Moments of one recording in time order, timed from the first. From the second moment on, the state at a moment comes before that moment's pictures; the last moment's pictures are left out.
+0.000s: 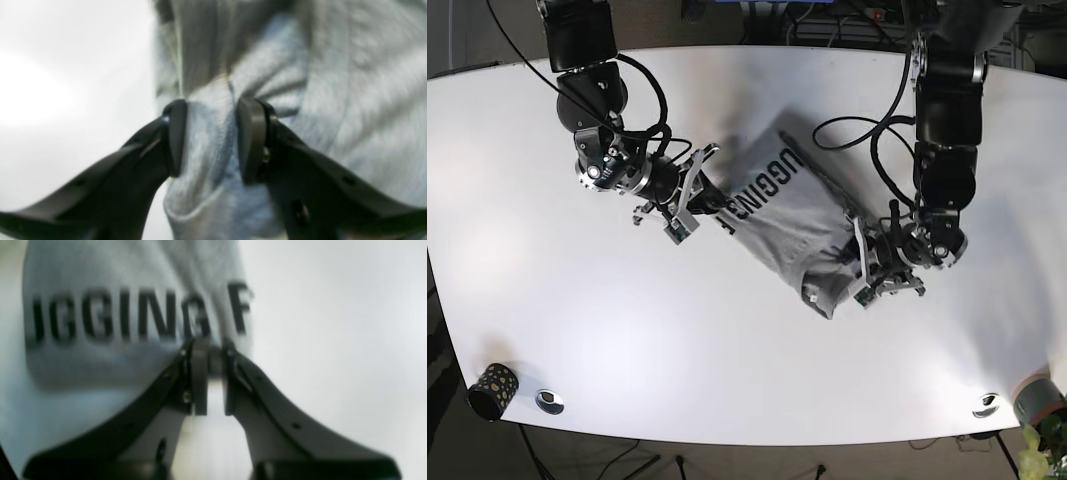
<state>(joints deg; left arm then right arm) -23.0 -8.6 3.0 64.1 6.4 -40.8 33.8 1.5 13.0 -8.6 85.1 19.7 34.5 -36.6</state>
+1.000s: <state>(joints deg) -7.3 -8.2 -11.4 97.0 6.5 -40.4 39.3 13.6 10.5 -8.0 74.3 19.2 33.7 -40.5</state>
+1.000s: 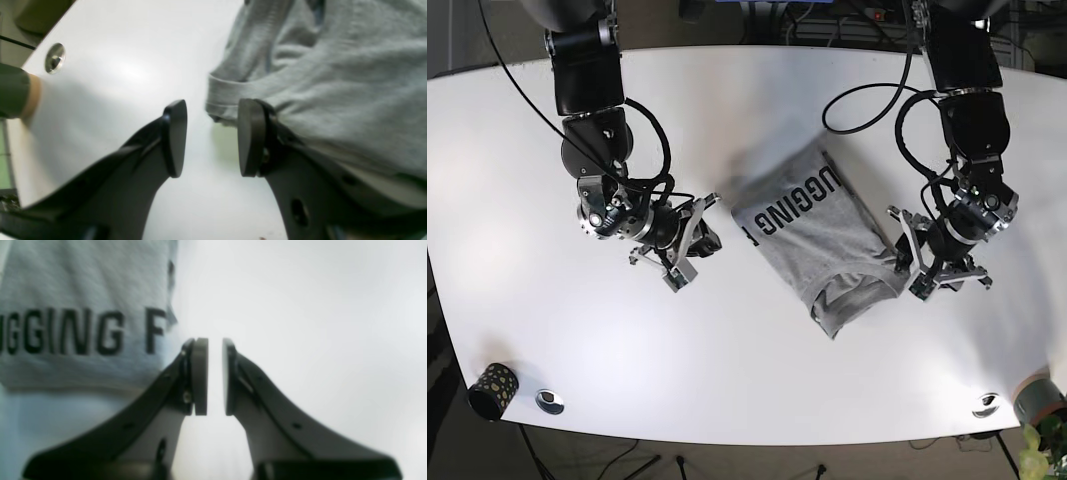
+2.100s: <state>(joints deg) -3.9 2.2 -7.7 93.6 6.5 -22.9 33.6 5.8 7.7 -29.7 82.6 19.7 26.9 -37.4</state>
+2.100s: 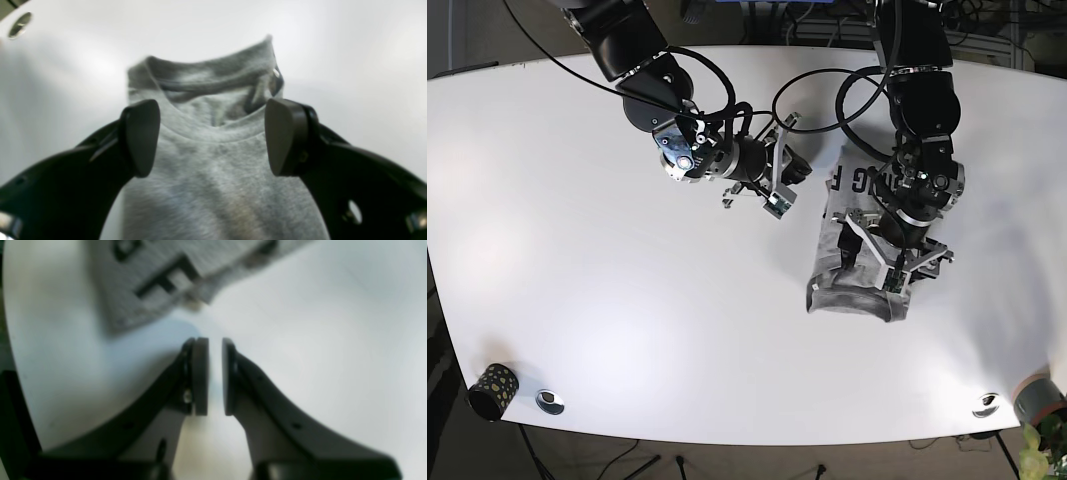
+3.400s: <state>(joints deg) -9.6 -38.3 -16.4 39.7 1.9 -30.3 10.3 3.8 8.5 -16.2 91.7 19.6 27.2 -40.1</state>
